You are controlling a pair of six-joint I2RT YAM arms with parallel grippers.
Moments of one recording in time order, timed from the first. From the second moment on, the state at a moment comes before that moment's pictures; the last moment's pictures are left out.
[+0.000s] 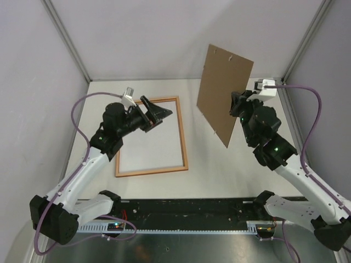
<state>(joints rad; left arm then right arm) -0.40 1.05 0.95 -0.12 0.38 -0.99 0.74 0.95 1.07 0.00 0.67 0.18</state>
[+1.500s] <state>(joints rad) -0.47 1.00 0.42 0.65 0.18 -1.51 0.52 1.02 0.88 0.17 0.28 1.16</state>
